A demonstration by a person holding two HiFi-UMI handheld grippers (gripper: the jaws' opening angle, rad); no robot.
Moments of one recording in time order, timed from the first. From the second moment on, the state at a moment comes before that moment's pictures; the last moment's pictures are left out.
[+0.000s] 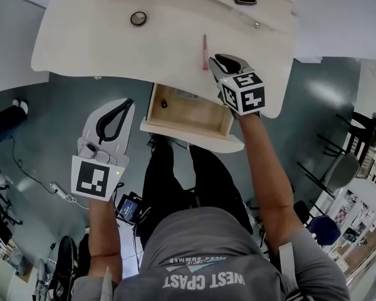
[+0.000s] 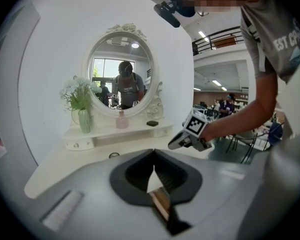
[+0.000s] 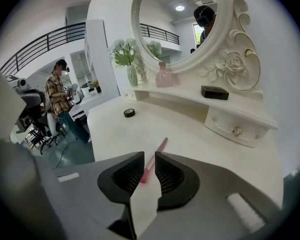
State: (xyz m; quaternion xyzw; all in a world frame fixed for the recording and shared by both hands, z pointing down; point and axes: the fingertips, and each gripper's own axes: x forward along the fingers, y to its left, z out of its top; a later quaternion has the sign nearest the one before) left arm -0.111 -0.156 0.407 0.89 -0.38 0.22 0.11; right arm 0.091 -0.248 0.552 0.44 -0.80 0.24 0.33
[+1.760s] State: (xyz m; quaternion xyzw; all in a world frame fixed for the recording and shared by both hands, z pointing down) left arm -0.097 -0.174 0.401 0.90 -0.37 0.21 0.09; right arm 0.087 -0.221 0.535 0.42 -0.80 0.26 0.32
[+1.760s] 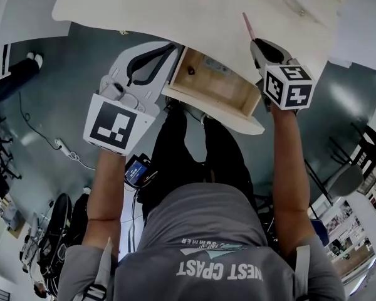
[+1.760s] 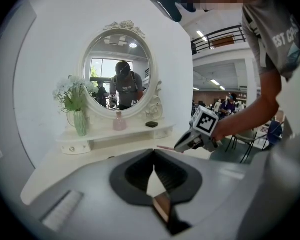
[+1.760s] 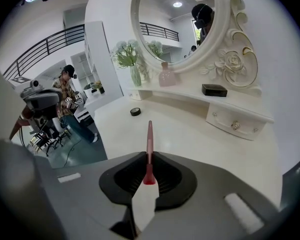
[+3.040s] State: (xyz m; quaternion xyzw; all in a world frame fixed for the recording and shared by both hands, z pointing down) left arm -0.101 -0.120 0.451 0.90 -0.34 0.24 0.12; right arm 0.049 -0.093 0.584 0.33 -0.82 0.30 0.36
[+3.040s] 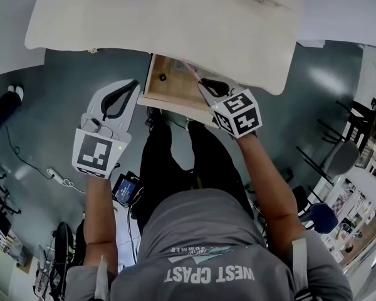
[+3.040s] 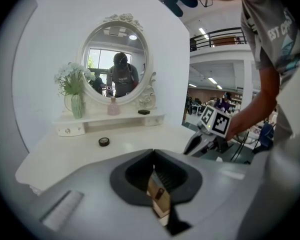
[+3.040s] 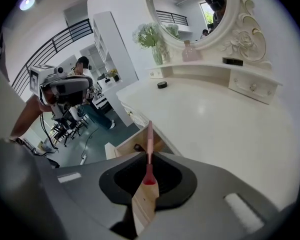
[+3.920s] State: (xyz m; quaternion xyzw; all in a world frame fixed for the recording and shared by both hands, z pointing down) left arm -0.121 -0.115 0.475 0.89 -0.35 0.24 0.14; right arm 0.039 -0.069 0.669 0.25 -0.77 0.36 0.46
